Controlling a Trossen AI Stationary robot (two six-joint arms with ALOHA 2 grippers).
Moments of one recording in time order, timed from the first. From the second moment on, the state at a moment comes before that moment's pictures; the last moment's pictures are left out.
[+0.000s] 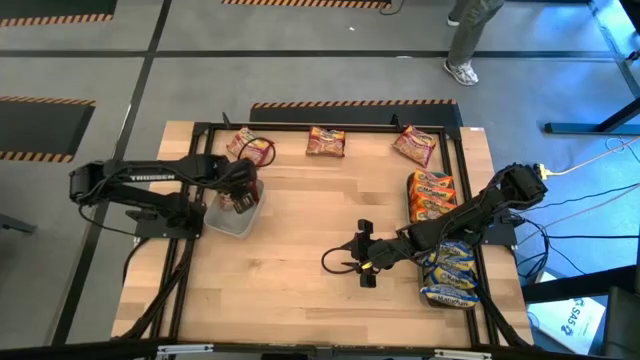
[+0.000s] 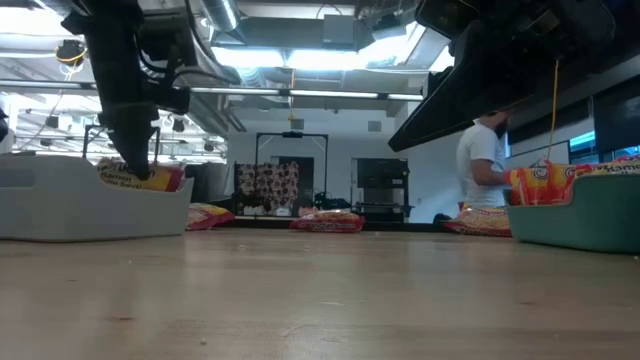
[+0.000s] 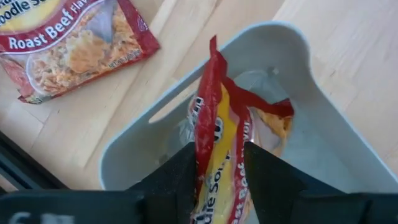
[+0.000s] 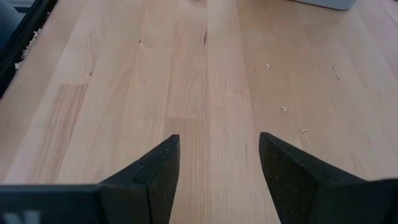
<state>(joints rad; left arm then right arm) 0.29 1.09 0.69 -0.88 -0.24 -0.28 0.42 1.61 0.82 0.08 0.30 0.26</state>
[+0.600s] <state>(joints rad) 0.18 1.15 0.77 -0.89 -0.35 -0.15 0.42 1.61 0.82 0.08 0.30 0.26</state>
